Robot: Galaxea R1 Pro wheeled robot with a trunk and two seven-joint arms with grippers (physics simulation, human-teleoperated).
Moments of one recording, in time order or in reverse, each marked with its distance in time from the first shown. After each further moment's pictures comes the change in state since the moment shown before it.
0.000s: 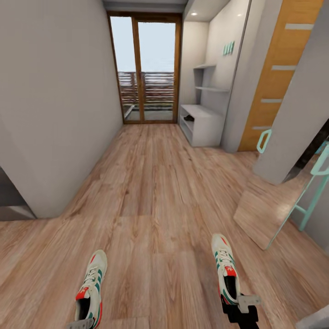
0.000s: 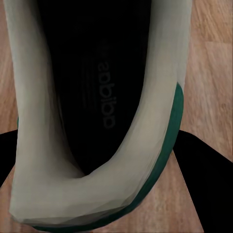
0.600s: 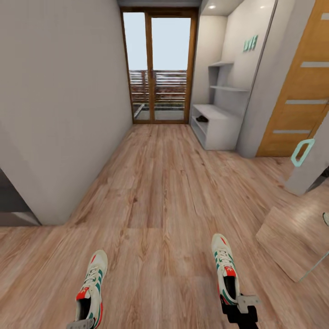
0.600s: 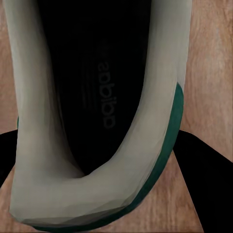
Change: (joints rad) left arm 0.000 -0.003 0.000 0.000 -0.003 0.000 0.000; right arm 0.000 0.004 0.001 0.002 -0.002 -0.002 -0.003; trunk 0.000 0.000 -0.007
